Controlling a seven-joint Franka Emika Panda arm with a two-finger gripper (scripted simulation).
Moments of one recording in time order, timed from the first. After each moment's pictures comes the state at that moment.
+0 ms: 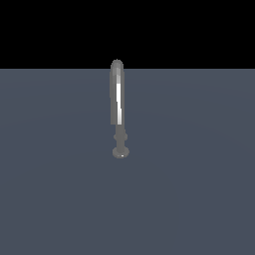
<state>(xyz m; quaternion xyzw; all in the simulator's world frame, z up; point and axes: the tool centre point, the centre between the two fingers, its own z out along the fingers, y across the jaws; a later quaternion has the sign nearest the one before) -0.262 -0.014 0.479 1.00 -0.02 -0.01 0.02</state>
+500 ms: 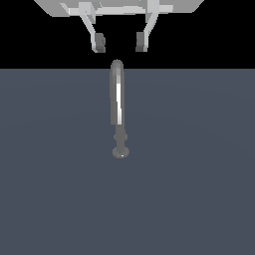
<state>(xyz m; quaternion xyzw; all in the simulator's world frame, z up) -0.207 0.009 0.323 0.99 -0.02 -0.10 0.00</state>
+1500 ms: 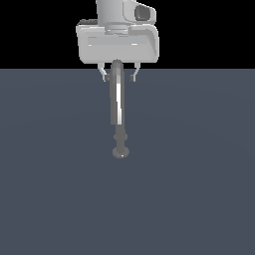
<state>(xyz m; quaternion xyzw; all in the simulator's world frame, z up) -0.023 0.022 0.264 1.00 -0.07 0.03 0.00</state>
